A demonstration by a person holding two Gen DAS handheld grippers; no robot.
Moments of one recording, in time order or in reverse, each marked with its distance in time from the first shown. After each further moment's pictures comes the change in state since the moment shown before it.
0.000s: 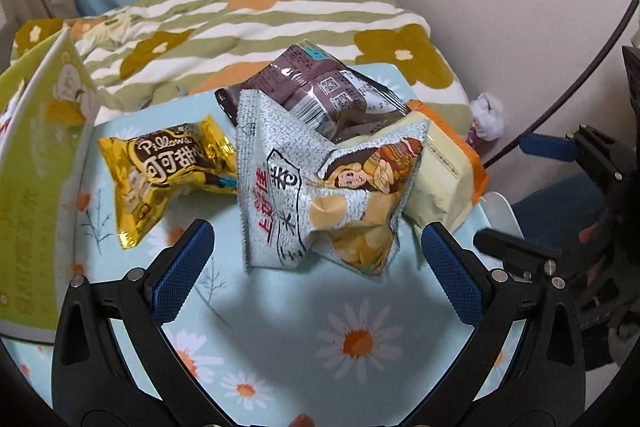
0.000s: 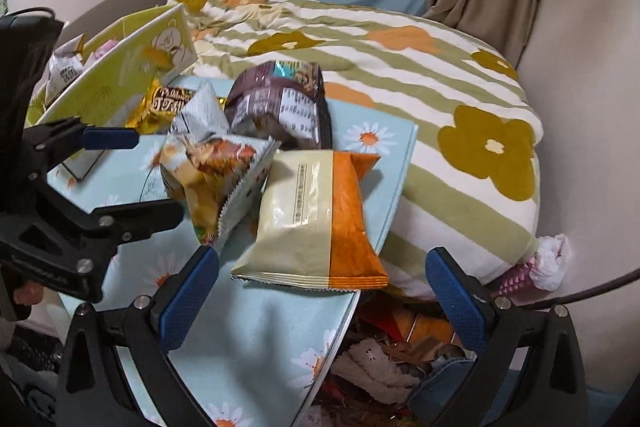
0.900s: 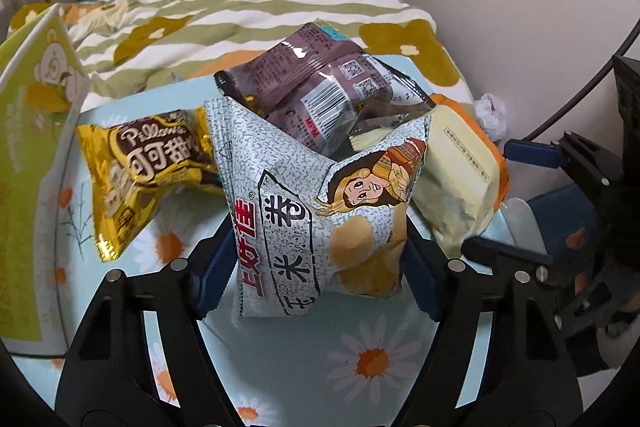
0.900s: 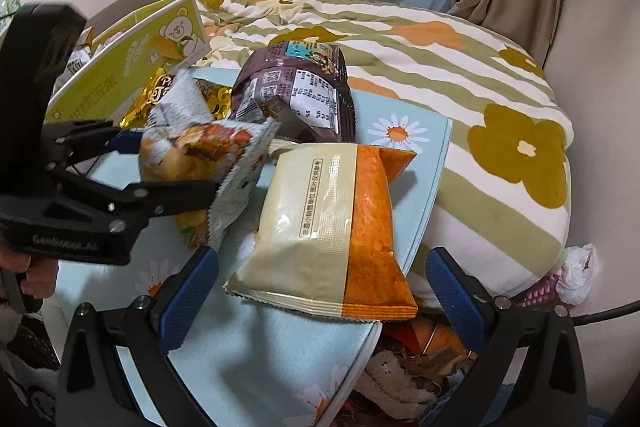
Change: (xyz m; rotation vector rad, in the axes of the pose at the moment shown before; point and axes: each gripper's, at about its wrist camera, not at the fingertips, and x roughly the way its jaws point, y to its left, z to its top) left arm 0.024 0.018 0.000 -0.032 0.029 -0.027; right arm 0.034 -0.005 0.002 -0.008 -0.001 0.088
